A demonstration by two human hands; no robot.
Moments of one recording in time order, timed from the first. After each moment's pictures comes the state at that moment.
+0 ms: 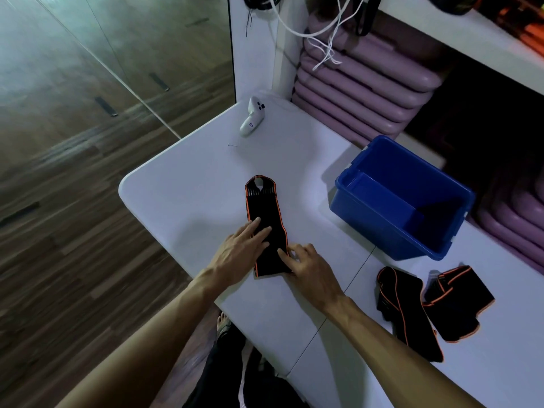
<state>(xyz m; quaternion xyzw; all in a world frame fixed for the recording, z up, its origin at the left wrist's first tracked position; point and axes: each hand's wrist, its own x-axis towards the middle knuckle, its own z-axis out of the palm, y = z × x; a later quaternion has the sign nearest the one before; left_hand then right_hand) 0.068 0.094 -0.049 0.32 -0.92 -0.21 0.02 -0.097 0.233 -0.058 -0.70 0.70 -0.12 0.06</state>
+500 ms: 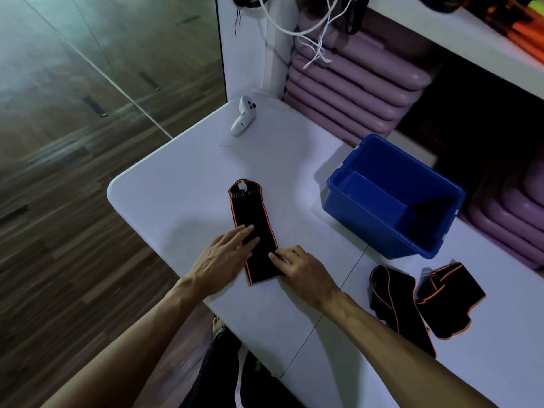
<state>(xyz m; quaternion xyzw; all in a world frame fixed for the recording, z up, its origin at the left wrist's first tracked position) 0.093 0.086 -0.060 0.23 -0.96 -0.14 0.01 -0.103 0.232 -0.052 -0.74 0.65 -0.12 0.07</state>
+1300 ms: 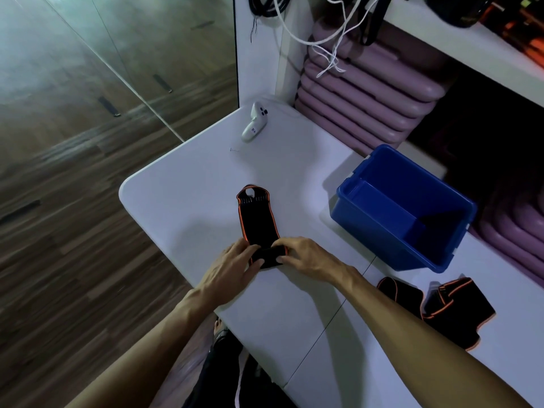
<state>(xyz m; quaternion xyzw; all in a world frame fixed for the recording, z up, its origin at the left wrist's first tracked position) 0.087 0.106 -0.051 0.32 -0.91 -0.23 0.10 -0.126 0.178 -0.019 -0.63 0.66 -0.15 0.38</state>
